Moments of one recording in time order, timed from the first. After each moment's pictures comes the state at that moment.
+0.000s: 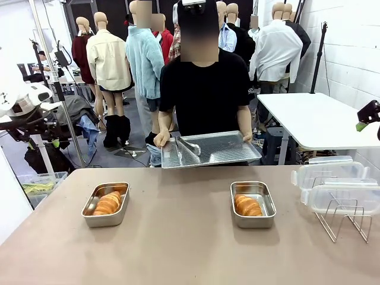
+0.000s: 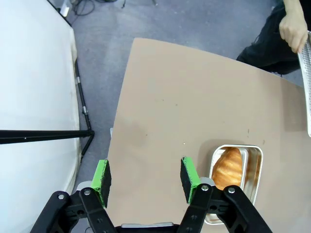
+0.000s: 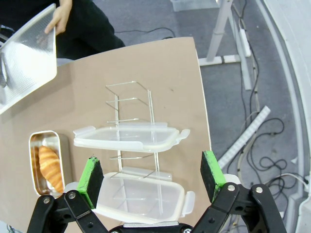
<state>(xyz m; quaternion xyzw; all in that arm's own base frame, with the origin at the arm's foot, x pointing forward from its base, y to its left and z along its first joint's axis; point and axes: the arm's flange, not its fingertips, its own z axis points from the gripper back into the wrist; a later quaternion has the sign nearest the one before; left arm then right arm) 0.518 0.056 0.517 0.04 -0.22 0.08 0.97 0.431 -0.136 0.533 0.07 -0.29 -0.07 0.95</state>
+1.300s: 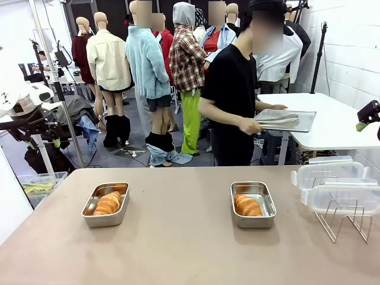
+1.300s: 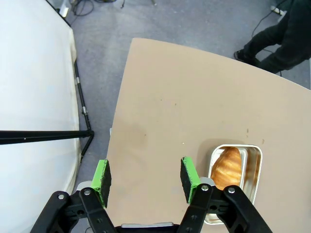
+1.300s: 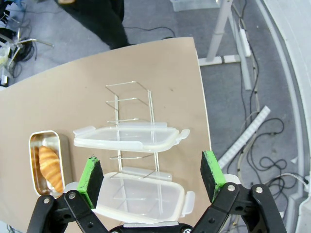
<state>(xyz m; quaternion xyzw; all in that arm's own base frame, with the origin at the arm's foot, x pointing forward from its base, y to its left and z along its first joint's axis) 0.519 0.055 0.517 0.04 -0.22 0.08 0.97 0.431 -0.136 0.533 0.07 -0.29 -0.07 0.95</state>
